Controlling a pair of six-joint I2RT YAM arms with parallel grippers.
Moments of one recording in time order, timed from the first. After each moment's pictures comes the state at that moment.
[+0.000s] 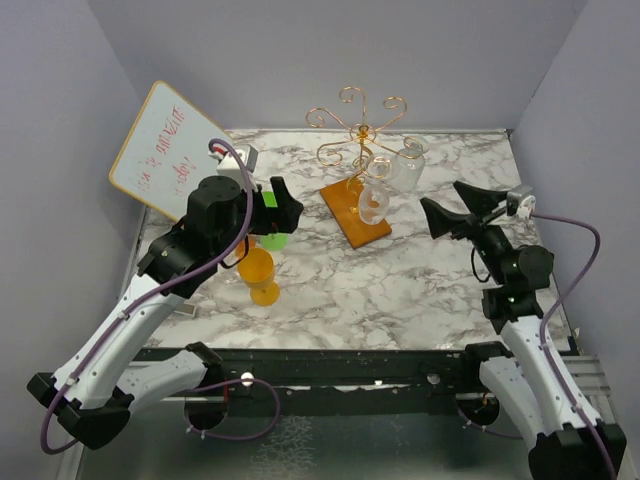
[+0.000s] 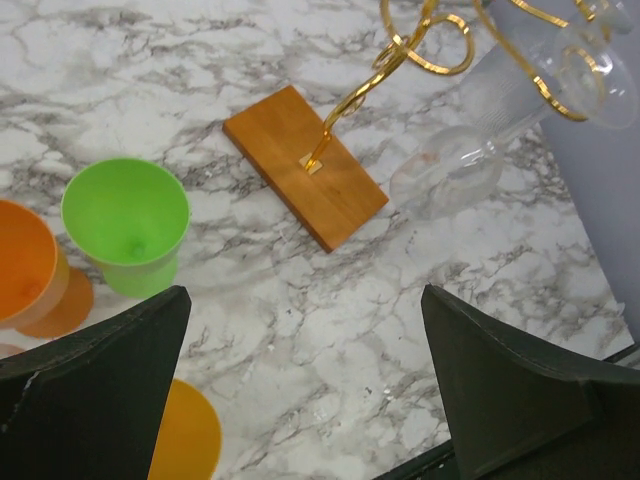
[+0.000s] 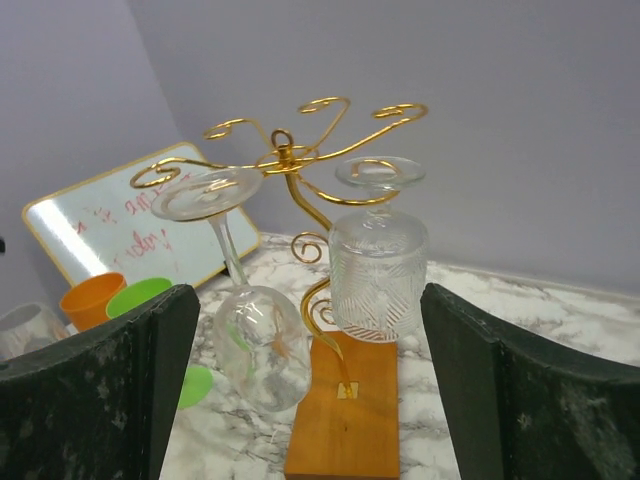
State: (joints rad) left arm -0.64 0.99 1.25 -0.57 -0.16 -0.45; right arm 0.09 0.75 0.45 0.73 -0.44 0.31
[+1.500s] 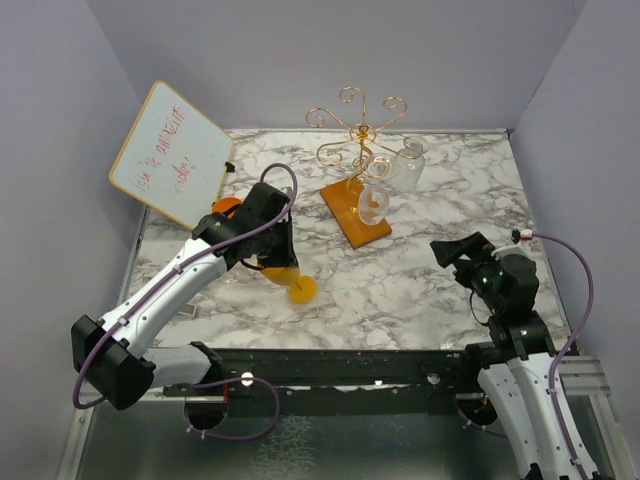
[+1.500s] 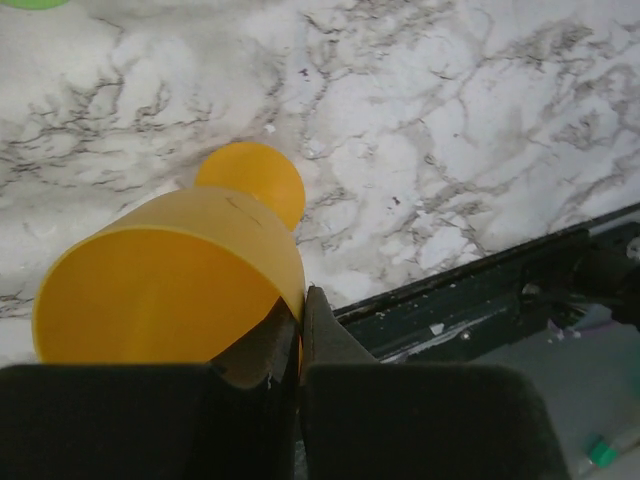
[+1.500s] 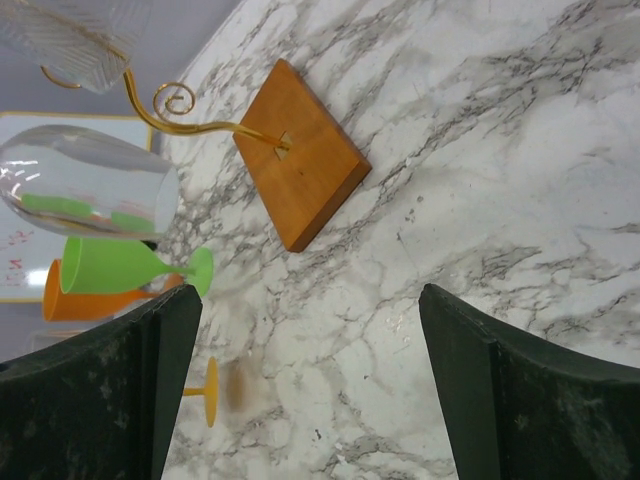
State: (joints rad) left arm -0.64 1.23 1.17 -0.92 0.07 -0.61; right arm 0.09 0.42 0.46 -0.37 -0.08 0.78
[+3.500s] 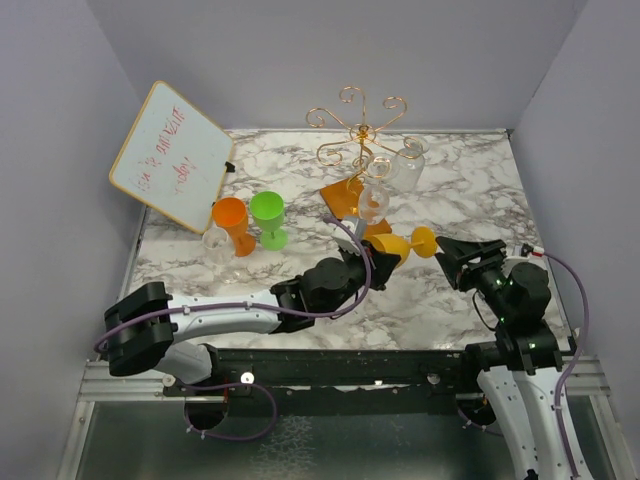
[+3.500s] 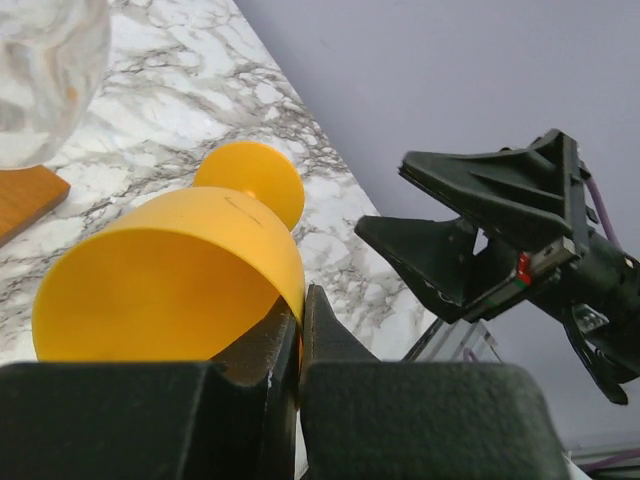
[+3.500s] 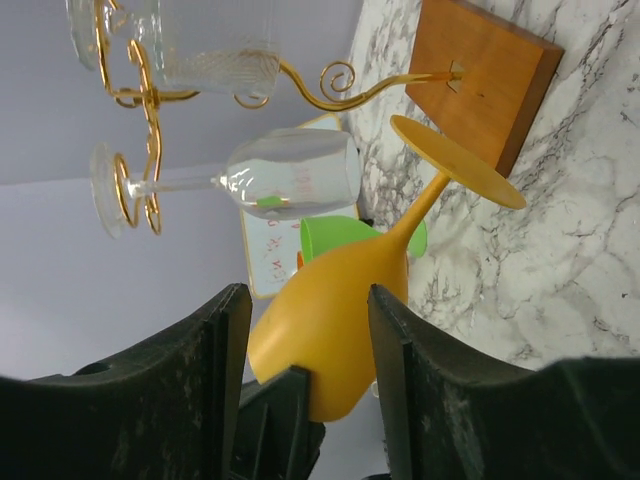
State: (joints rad) left arm -1.23 1.38 0.82 0.52 -0.43 -0.67; right arm 0.09 0.28 0.48 -0.39 -0.24 1.41
